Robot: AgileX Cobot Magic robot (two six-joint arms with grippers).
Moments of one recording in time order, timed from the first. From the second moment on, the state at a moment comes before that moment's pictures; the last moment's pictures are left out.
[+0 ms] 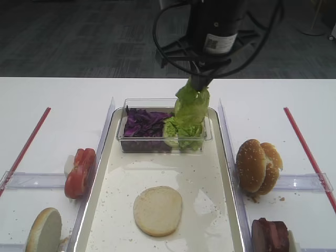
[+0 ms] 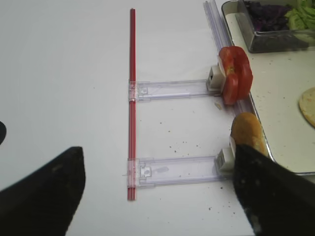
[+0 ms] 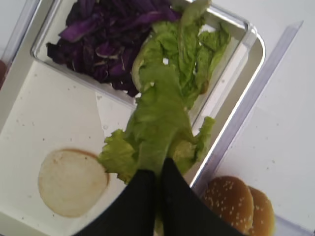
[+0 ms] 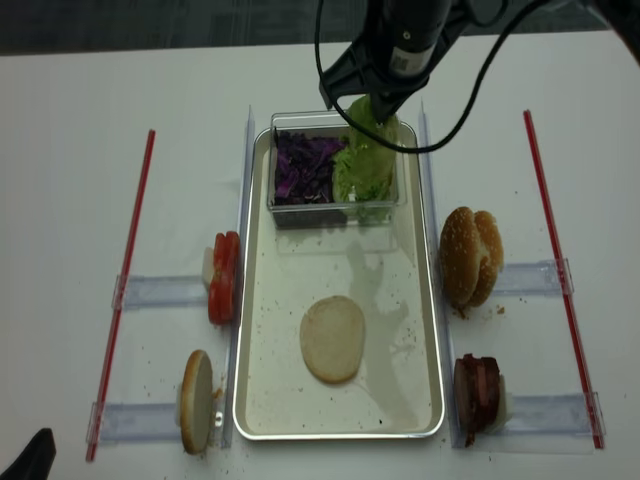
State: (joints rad) left arm -0.05 -0.02 -0.49 0.05 1.19 -0.08; right arm 0.50 1.86 -1.75 0.07 1.24 0.06
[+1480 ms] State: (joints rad) left arm -0.05 -0.02 -0.49 0.05 1.19 -0.08; right arm 0.69 1.68 -1.42 0.16 1.24 0.09
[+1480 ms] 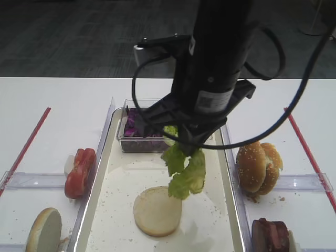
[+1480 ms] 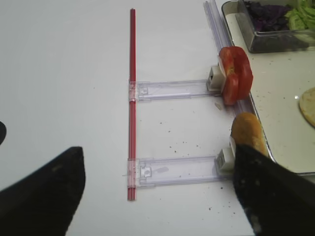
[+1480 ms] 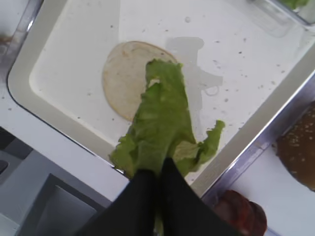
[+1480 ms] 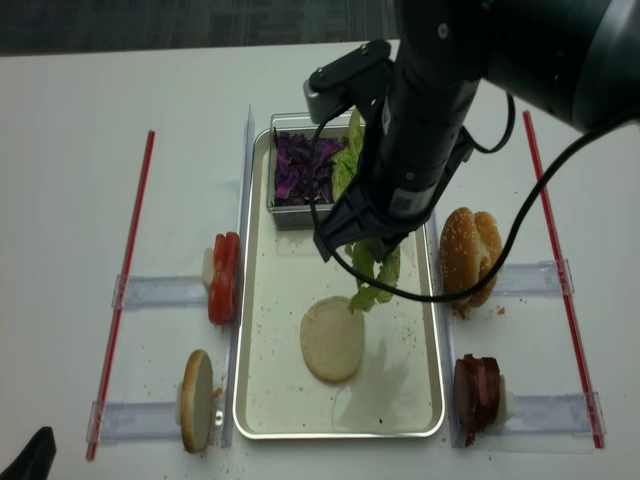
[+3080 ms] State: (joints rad) left arm -0.05 -0.02 -0.49 0.05 1.19 -0.08; right arm 0.78 1.89 -1.51 0.16 1.22 0.08
